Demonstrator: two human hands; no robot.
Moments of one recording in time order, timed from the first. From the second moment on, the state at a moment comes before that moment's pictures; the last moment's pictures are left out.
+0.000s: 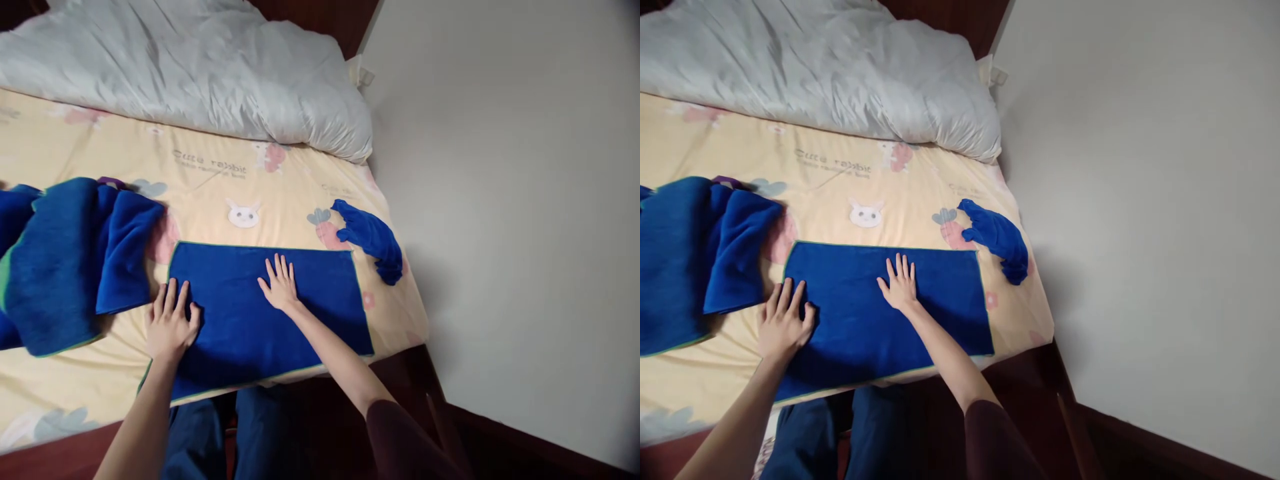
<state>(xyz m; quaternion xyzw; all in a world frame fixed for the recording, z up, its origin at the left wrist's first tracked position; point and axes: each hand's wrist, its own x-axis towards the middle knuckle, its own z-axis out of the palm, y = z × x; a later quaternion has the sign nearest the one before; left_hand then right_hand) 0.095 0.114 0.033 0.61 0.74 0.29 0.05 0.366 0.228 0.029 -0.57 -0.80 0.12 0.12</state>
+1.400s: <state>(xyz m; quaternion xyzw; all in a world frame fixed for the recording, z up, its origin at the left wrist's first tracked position) 0.101 0.121 0.030 0.63 0.73 0.28 0.02 0.593 0.161 0.031 -0.74 -0.67 0.04 0.06</state>
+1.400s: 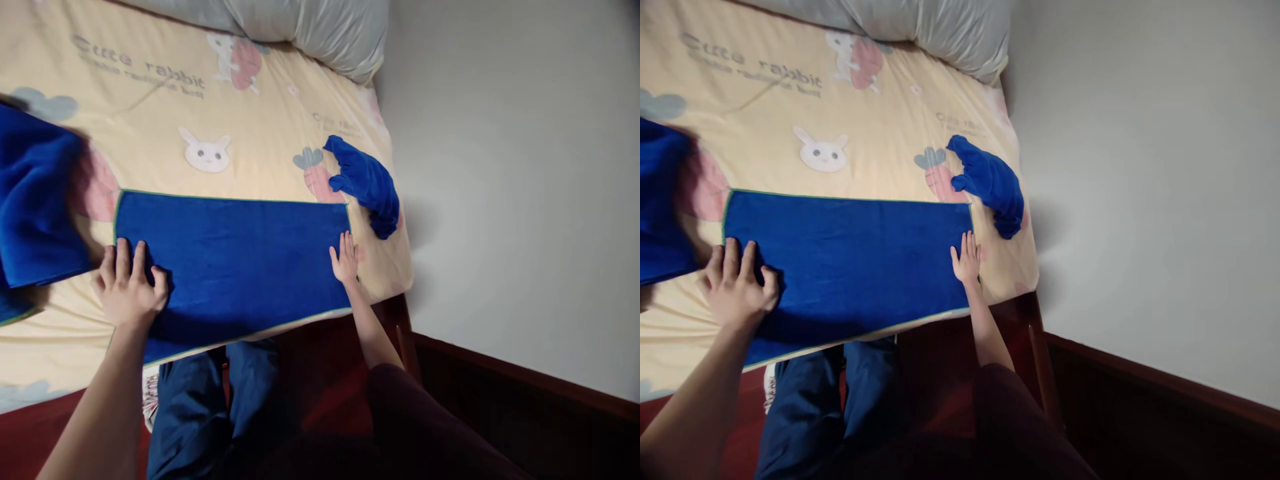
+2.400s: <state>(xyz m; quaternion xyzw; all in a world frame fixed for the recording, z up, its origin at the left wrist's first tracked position) 0.157 0.102 0.054 0.64 0.74 0.20 0.07 0.633 0.046 0.031 -0.72 -0.69 0.03 0.07</state>
